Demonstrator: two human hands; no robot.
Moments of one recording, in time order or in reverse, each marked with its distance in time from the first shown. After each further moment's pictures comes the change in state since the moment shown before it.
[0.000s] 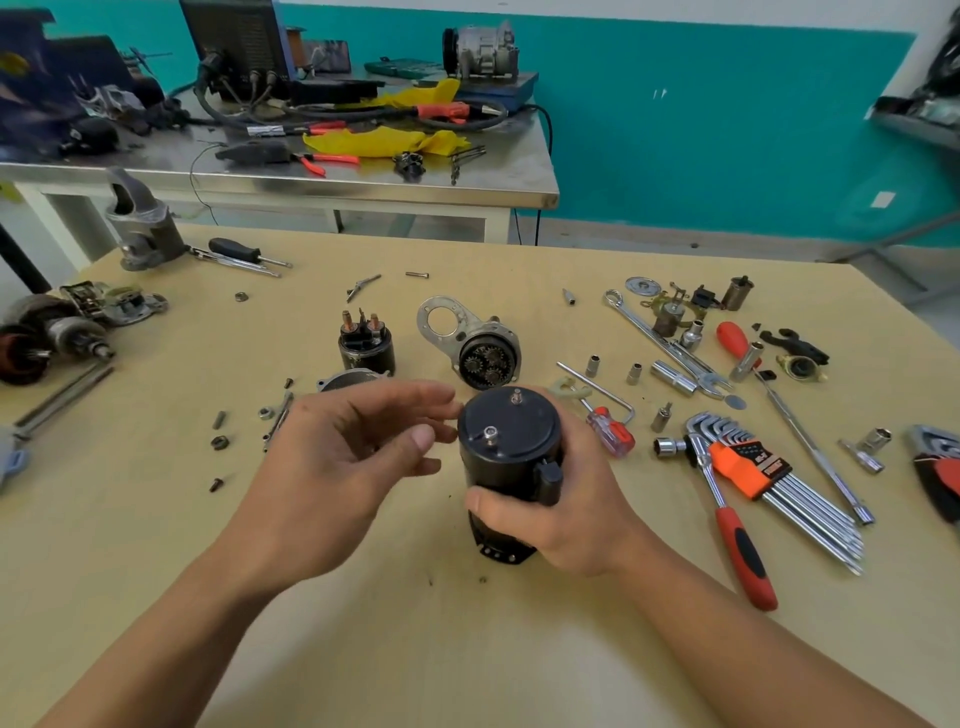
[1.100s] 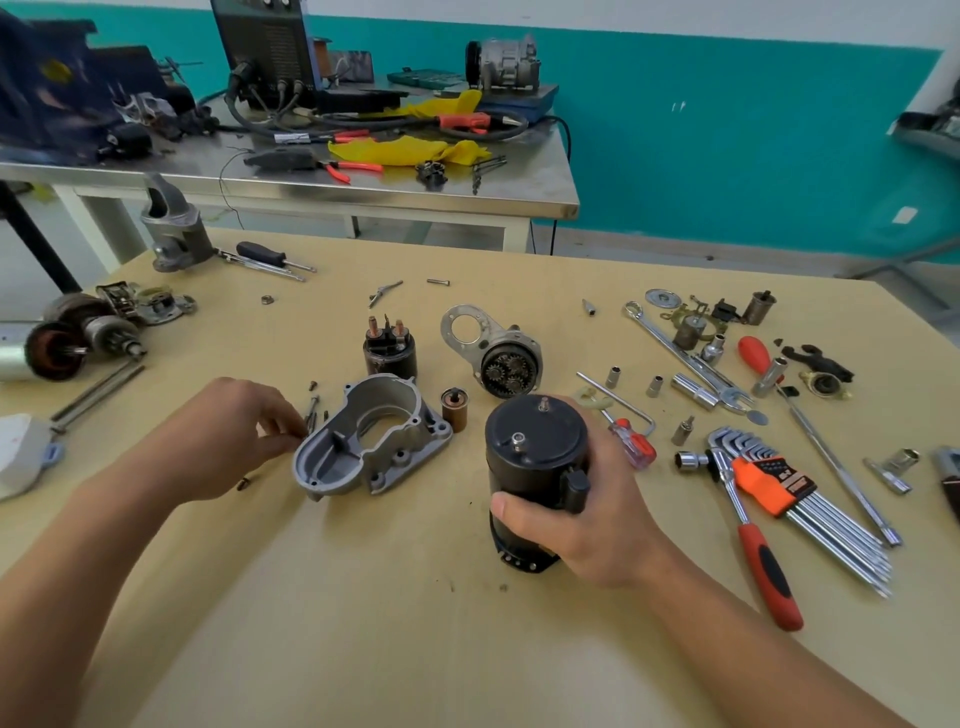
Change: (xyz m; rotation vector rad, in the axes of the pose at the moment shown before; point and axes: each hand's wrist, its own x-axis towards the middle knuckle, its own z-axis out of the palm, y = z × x) left_hand 0.044 -0.062 -0.137 1.104 -0.121 -0.145; right_hand -0.001 -0.005 0.002 -0.018 -0.009 -0.044
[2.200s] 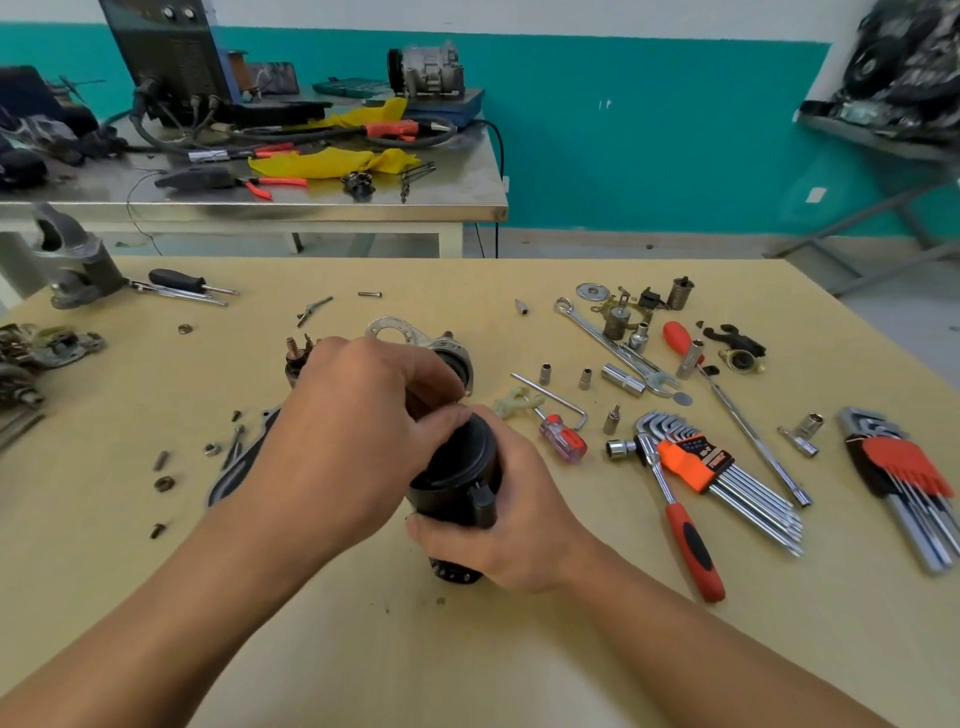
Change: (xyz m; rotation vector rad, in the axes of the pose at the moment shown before) left_hand -0.023 0.207 -0.014 -0.365 0.326 0.229; right_hand 0.001 0.004 0.001 0.126 0.012 0.112
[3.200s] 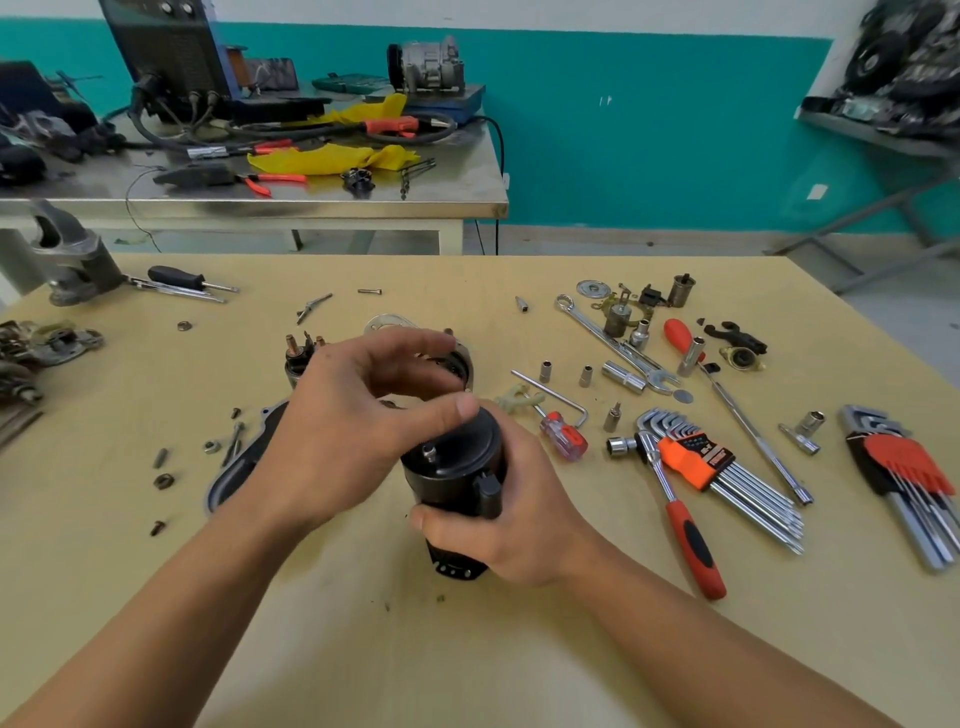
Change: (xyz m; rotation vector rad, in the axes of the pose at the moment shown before) left_hand 0.007 -0.032 0.012 -0.599 -0.134 -0.149; right_hand 0.001 0.001 -0.003 -0.052 -0.004 -0.058
